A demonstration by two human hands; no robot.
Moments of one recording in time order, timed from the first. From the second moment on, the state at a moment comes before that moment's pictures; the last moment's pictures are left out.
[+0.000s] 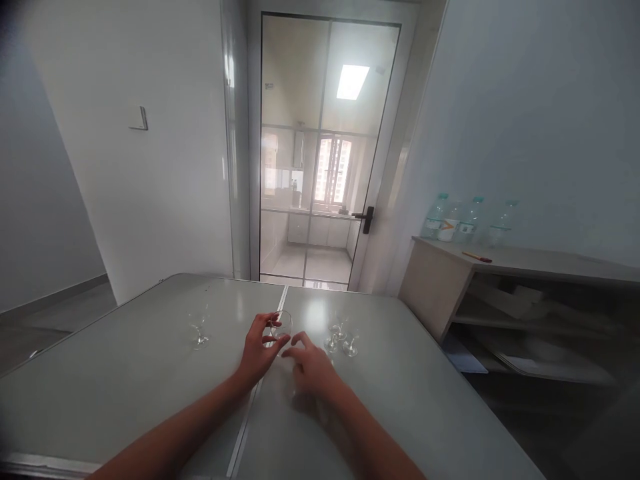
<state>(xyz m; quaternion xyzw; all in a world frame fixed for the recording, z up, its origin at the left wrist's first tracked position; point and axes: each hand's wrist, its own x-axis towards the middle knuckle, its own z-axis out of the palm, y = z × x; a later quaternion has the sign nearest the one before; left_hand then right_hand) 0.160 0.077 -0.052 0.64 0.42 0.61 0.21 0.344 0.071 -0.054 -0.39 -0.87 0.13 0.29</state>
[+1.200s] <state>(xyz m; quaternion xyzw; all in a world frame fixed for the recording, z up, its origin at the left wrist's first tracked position) 0.162 0.090 -0.068 0.64 0.46 0.56 0.27 0.351 0.099 -0.074 -0.50 -0.86 0.05 0.11</state>
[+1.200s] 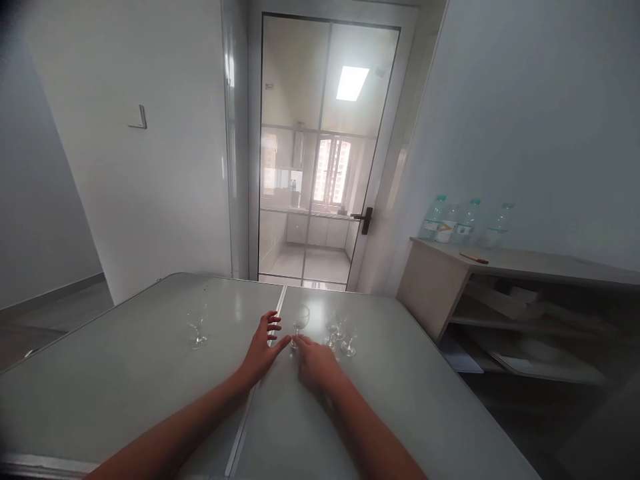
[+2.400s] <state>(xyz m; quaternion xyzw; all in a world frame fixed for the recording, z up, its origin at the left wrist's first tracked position) 0.169 0.086 -0.071 0.66 0.45 0.53 0.30 0.347 0.128 -0.094 -0.60 -0.79 0.05 0.10</state>
